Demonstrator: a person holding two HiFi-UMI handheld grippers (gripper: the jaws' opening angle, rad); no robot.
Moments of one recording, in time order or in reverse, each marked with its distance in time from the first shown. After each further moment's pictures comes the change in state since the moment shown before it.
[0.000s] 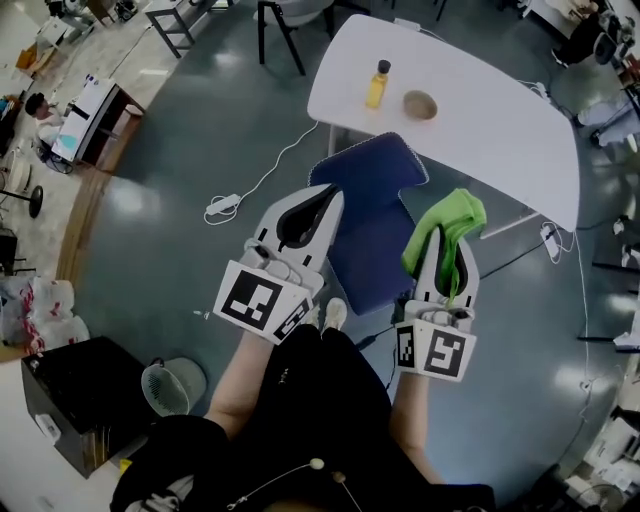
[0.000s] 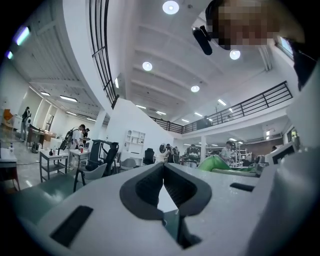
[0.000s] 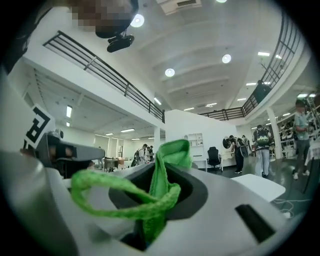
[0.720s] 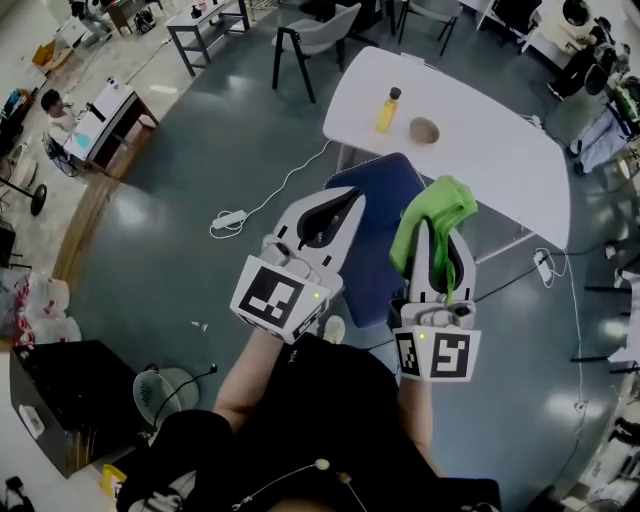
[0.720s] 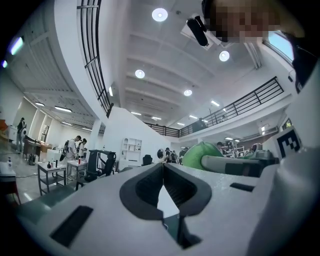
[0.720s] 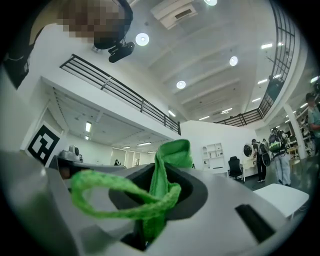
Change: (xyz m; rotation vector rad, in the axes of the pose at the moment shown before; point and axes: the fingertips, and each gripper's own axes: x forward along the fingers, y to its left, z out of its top) left arm -0.037 -0.026 0.046 0.083 -0.062 -0.033; right arm -0.022 0.071 0.076 0.011 -0.154 0.202
